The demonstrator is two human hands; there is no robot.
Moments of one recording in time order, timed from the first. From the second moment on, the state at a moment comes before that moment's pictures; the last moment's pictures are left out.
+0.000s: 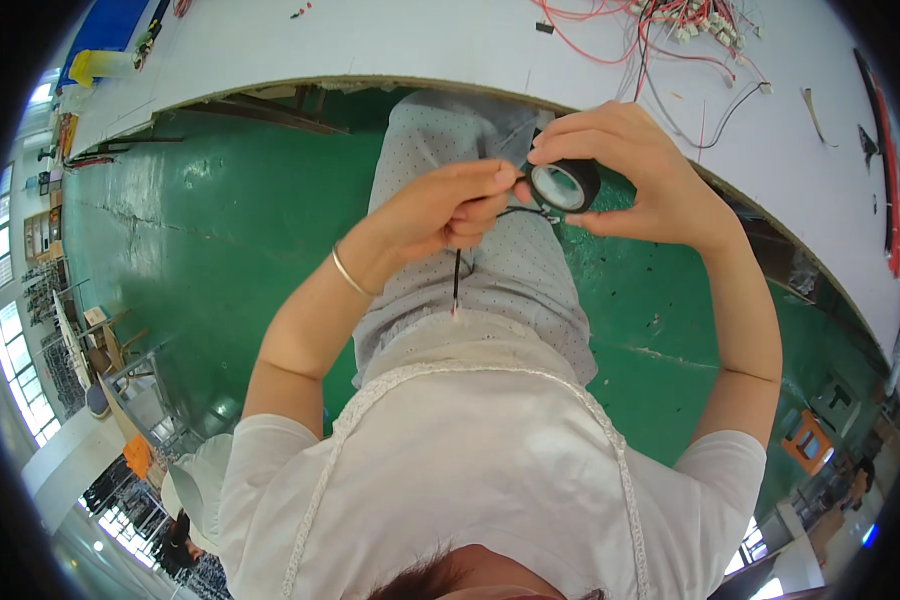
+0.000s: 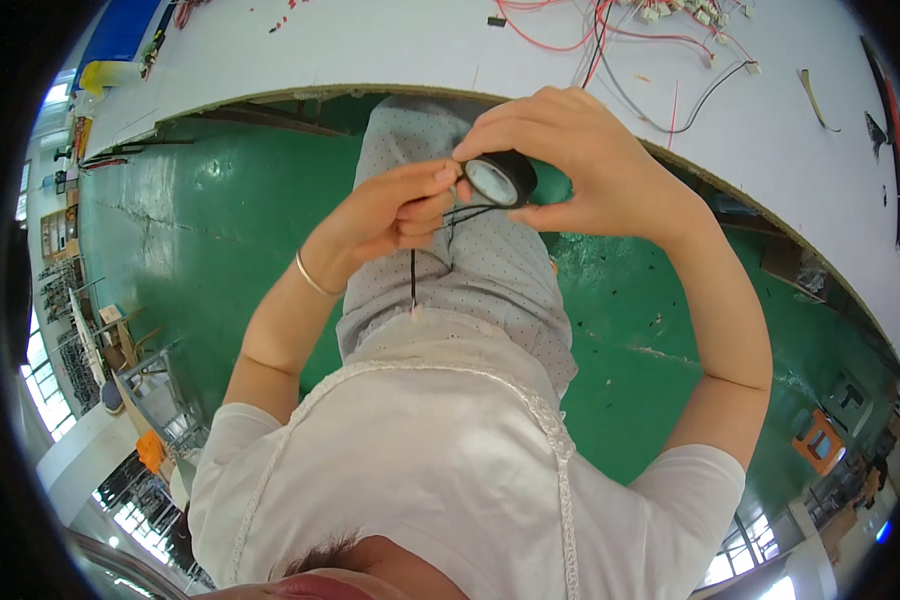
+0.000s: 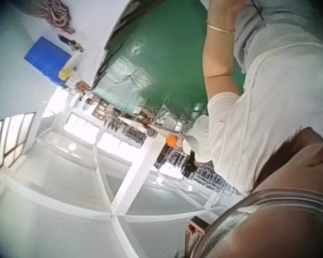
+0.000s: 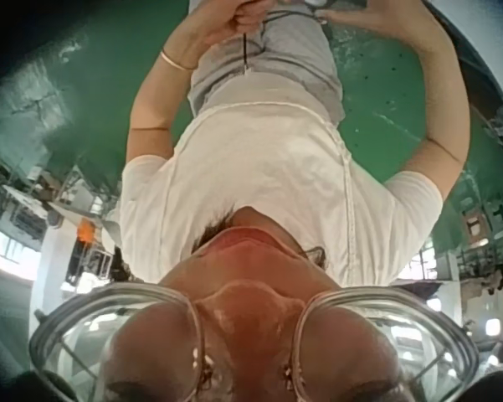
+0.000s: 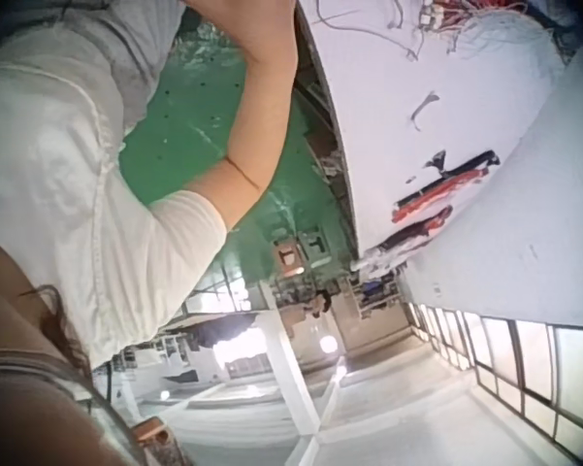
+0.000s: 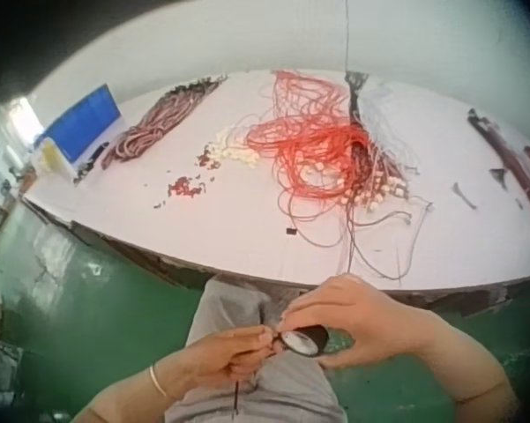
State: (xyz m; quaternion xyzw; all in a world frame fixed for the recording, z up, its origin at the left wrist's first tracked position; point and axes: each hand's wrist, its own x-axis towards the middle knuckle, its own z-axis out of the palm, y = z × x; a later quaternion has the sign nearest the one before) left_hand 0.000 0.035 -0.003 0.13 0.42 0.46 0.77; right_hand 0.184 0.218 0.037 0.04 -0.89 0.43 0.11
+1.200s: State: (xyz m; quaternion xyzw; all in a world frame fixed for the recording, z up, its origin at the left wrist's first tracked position) left_hand 0.042 0.021 -0.063 0.30 0.69 0.53 0.39; right_hand 0.174 0.091 -0.074 -0.39 -0.77 0.38 0.33
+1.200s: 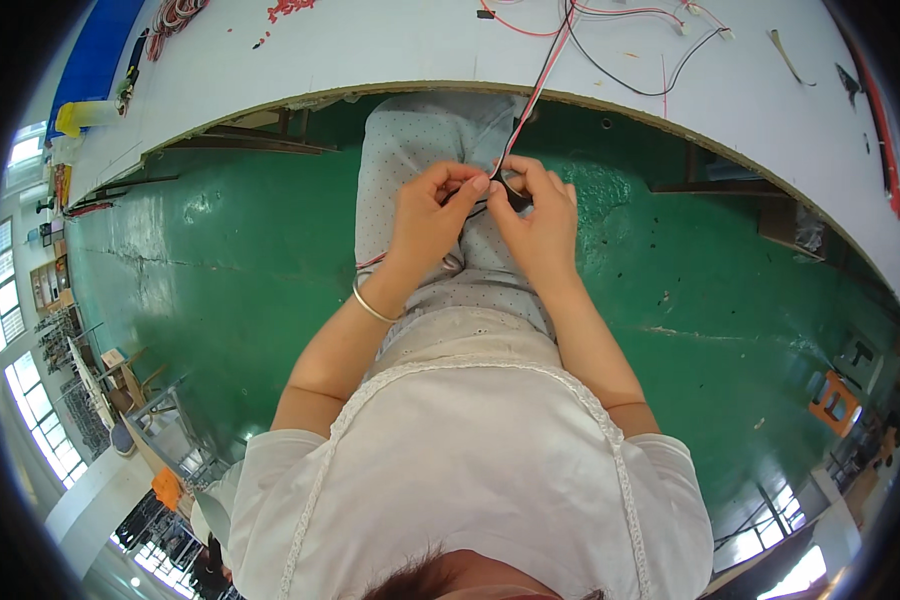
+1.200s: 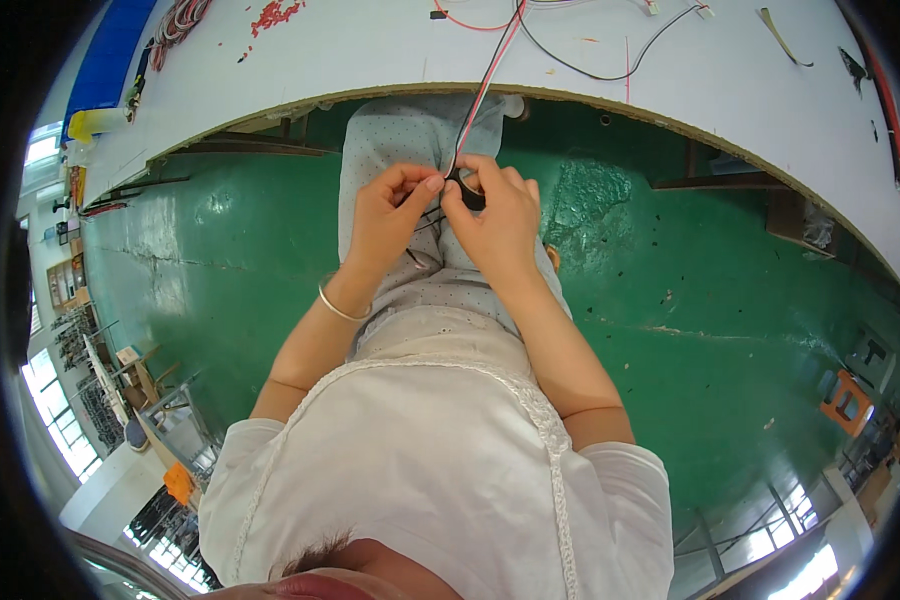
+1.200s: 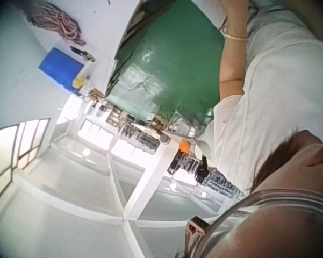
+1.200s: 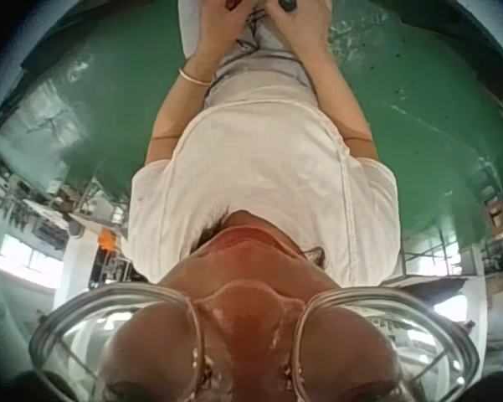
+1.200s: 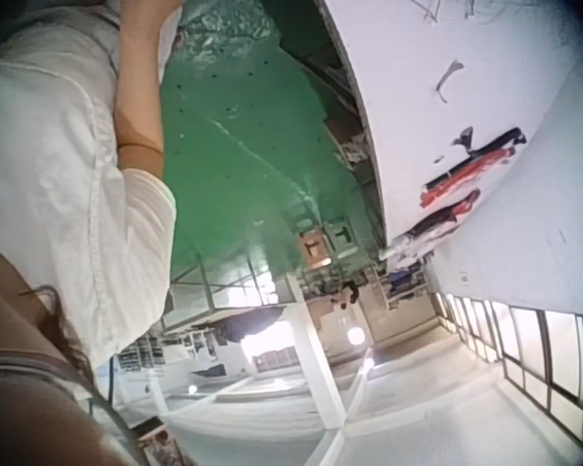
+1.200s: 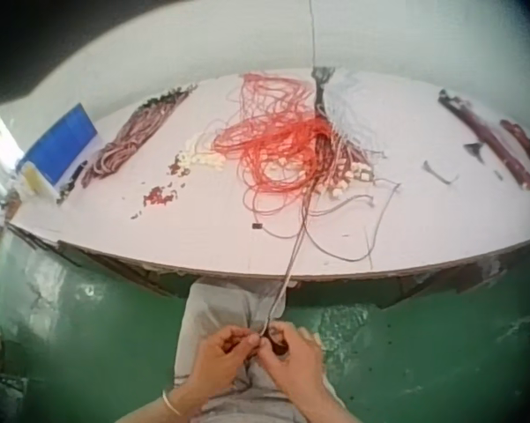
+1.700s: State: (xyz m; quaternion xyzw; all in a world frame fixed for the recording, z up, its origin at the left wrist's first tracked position) left_hand 0.057 0.011 -0.049 0.20 0.65 0.57 0.46; right_hand 0.174 0.082 -0.077 -0.38 -0.77 0.32 0.40
